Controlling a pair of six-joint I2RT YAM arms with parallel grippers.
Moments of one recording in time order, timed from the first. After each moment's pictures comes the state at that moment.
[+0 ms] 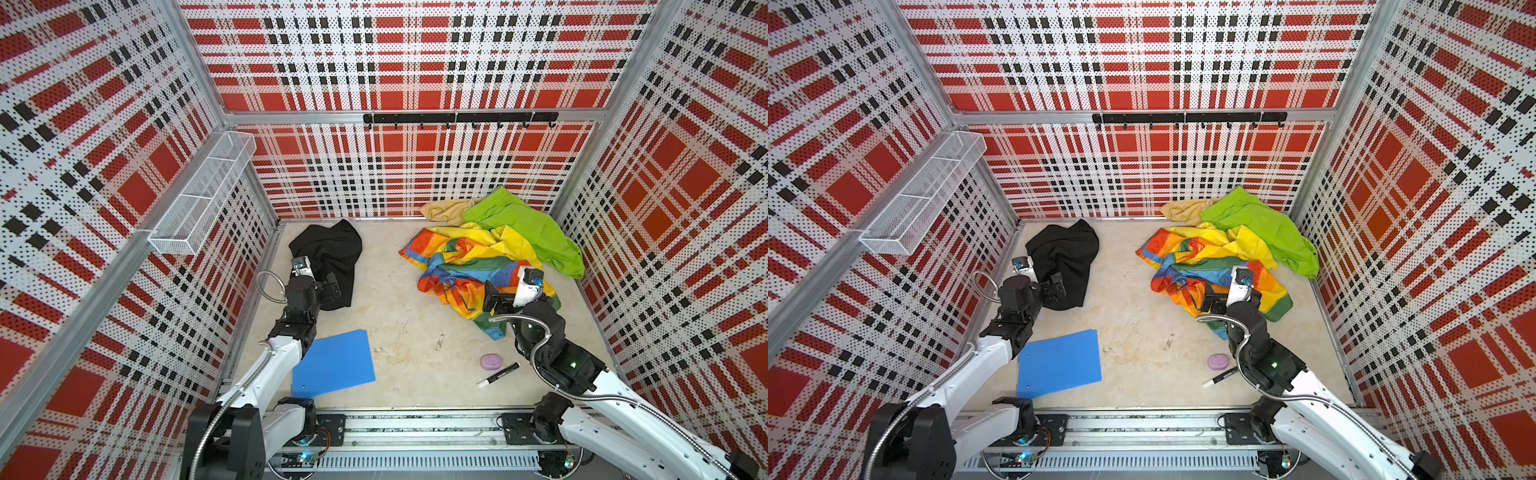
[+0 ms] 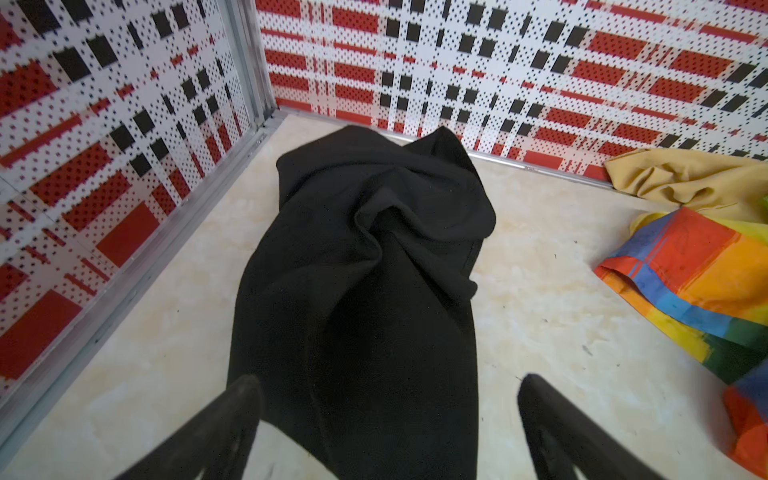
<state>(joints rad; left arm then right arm) -0.09 1.10 0.52 0.20 -0.21 -0.18 0.67 0.70 0.59 -0.16 0.65 0.29</state>
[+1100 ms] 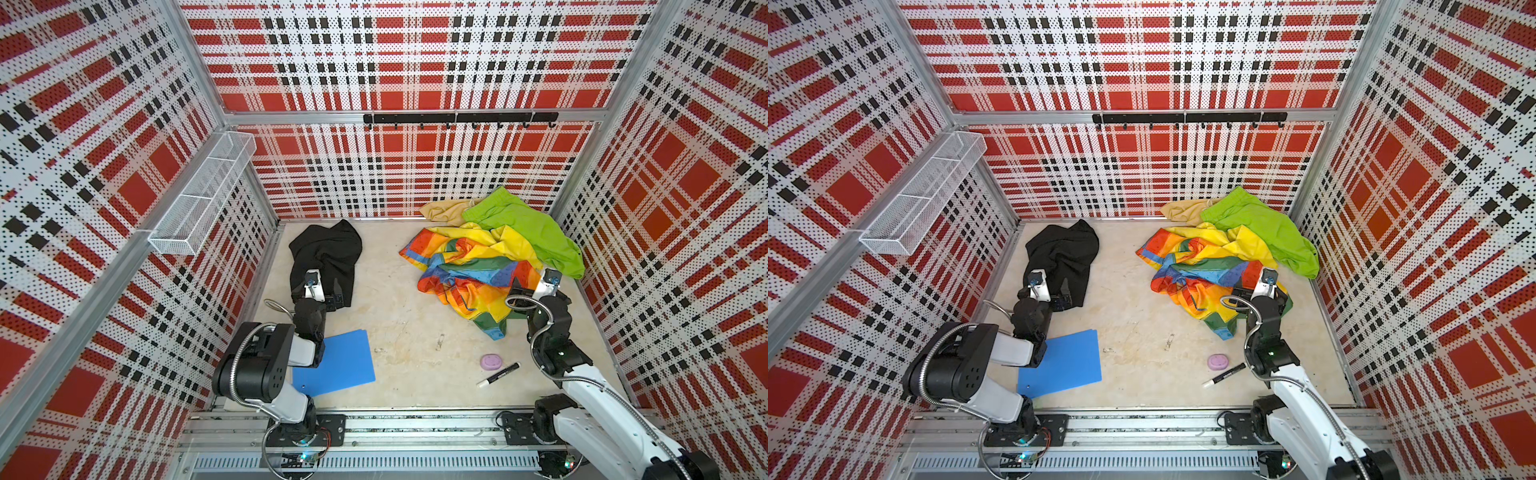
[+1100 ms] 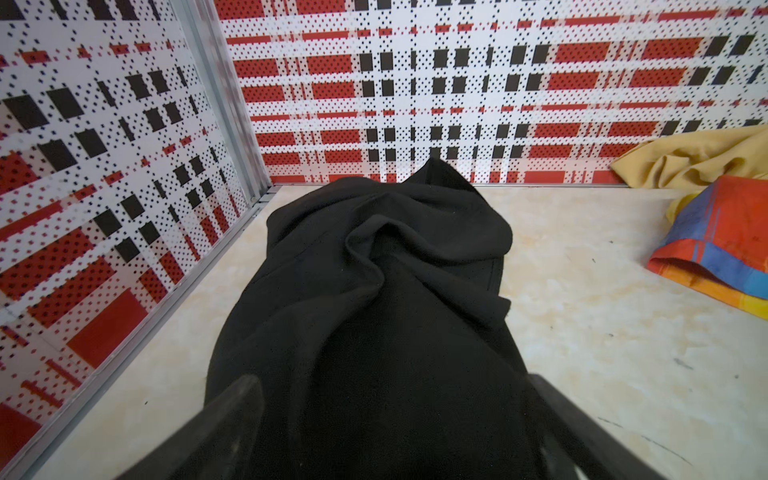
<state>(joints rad) -0.05 1.57 0.27 1.18 -0.16 0.03 0.22 0.83 0.36 0.24 0.46 0.14</state>
